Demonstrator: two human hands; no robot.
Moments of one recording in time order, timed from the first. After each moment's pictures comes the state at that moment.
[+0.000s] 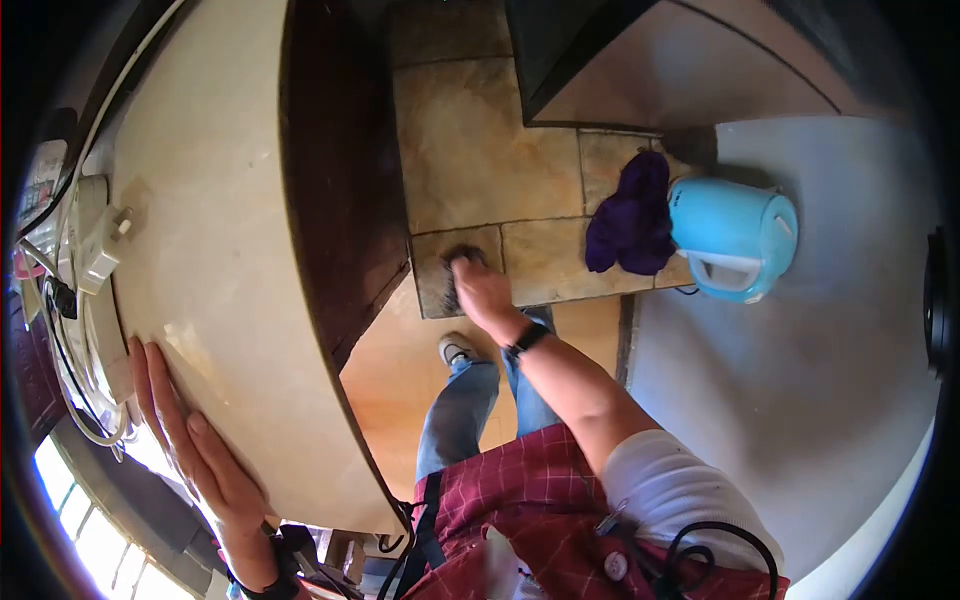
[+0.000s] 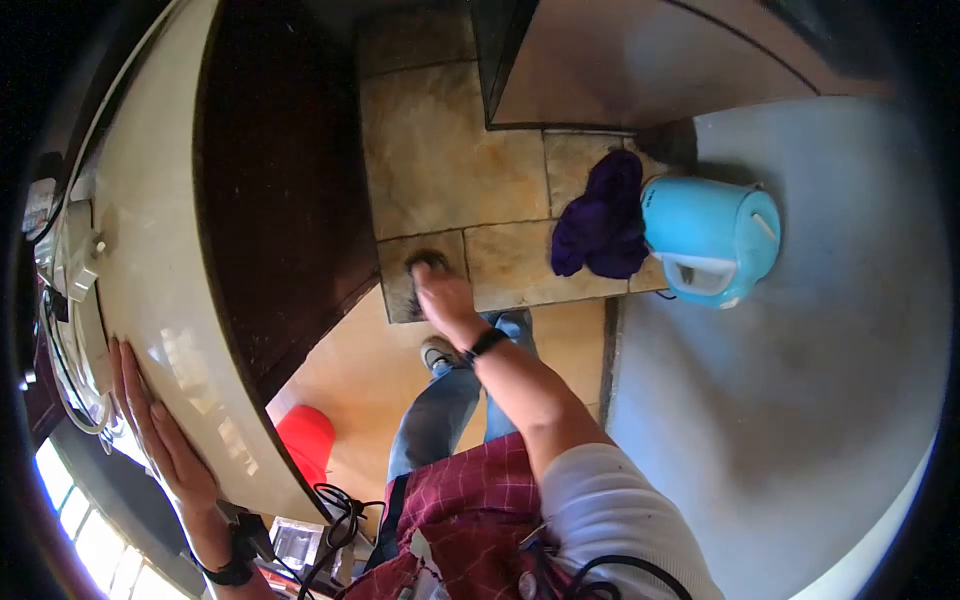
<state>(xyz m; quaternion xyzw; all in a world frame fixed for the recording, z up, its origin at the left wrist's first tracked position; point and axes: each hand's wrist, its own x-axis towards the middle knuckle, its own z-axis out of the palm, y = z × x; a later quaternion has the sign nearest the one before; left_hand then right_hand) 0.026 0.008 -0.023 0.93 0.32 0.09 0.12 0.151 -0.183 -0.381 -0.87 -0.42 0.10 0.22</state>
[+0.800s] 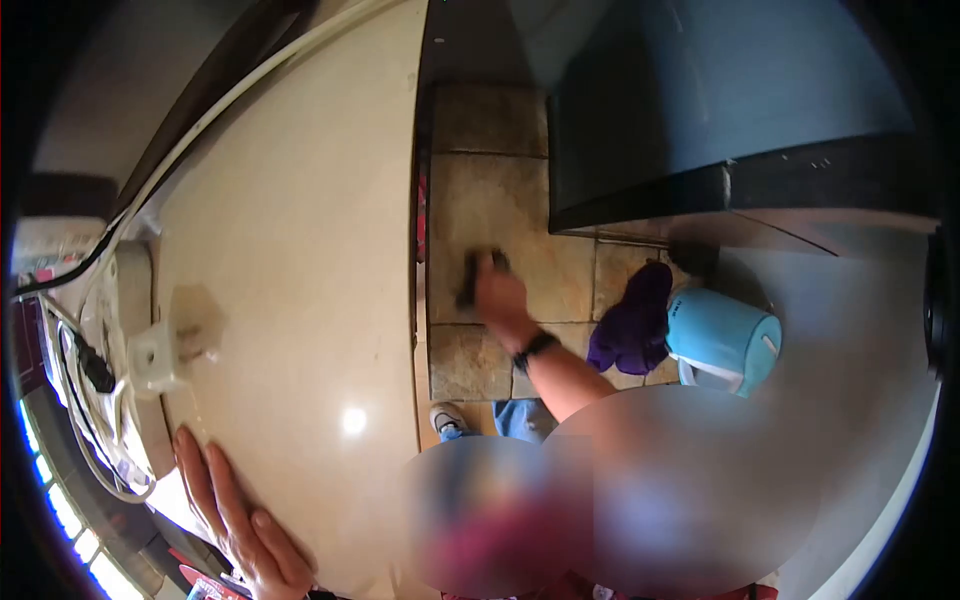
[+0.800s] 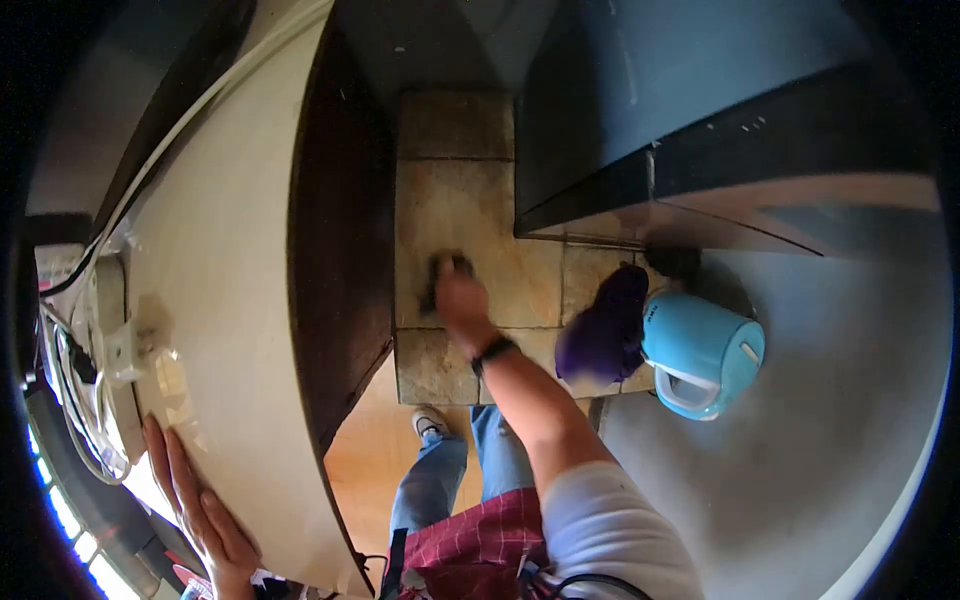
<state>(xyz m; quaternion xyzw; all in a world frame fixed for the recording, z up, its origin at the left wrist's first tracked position) 0.029 0.008 -0.010 0.92 0.37 0.03 0.11 0.275 -0.097 -0.377 -0.90 -0.39 0.15 0.15</state>
